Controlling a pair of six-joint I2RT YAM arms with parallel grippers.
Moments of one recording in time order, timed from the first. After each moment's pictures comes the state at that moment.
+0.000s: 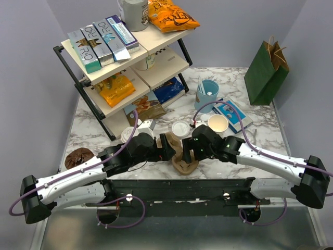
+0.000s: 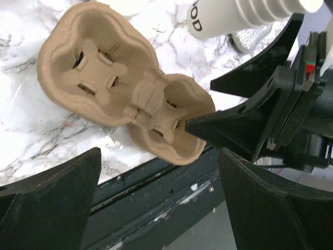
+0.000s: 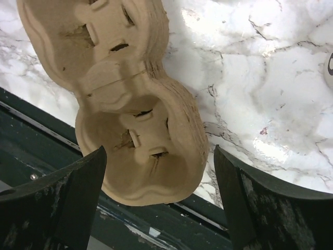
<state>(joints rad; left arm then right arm) -1.06 0.87 0.72 -0.46 -0.21 -0.94 0.98 1.18 0.82 -0.55 0.11 0.59</state>
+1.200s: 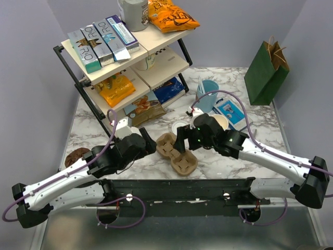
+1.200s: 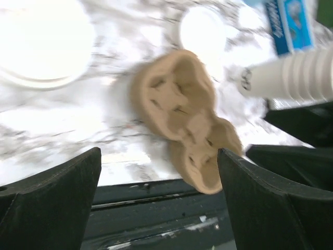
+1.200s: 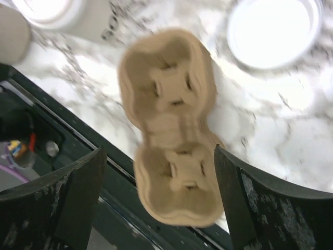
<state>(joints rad) -1.06 0.78 0.83 -0.81 -0.51 -1.16 0.95 1.18 0.93 -0.44 0.06 0.52</state>
